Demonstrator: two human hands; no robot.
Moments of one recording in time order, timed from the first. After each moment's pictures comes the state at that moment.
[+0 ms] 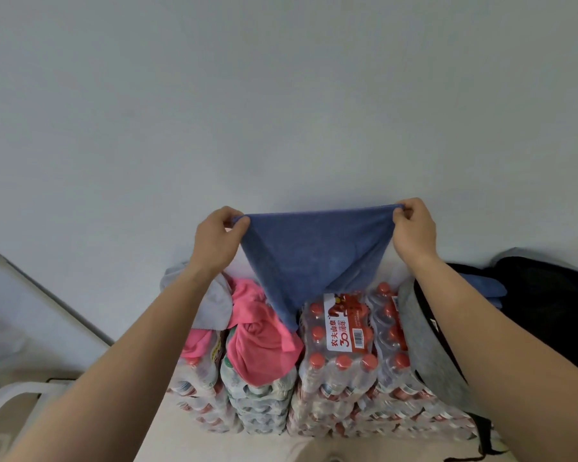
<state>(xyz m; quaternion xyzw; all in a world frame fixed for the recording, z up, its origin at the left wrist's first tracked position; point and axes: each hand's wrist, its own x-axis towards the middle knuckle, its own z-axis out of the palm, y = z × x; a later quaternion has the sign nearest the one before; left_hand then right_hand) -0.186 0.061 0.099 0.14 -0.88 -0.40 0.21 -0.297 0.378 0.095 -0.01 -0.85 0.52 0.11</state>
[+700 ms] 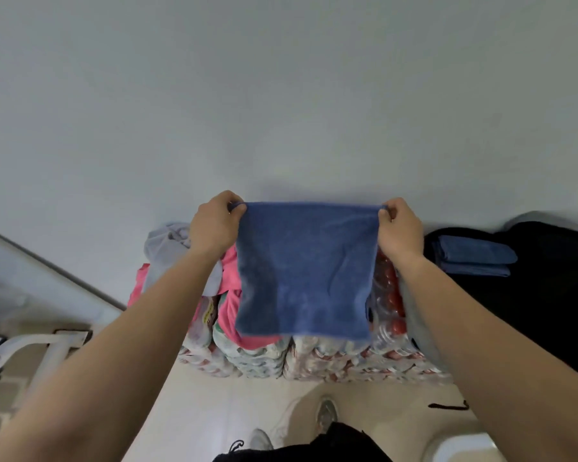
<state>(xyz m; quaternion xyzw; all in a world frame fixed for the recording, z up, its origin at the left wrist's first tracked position) -0.215 0.067 0.035 0.23 -0.91 -0.32 0.12 -0.296 0.378 0.017 -0.02 -0.92 0.40 0.03</state>
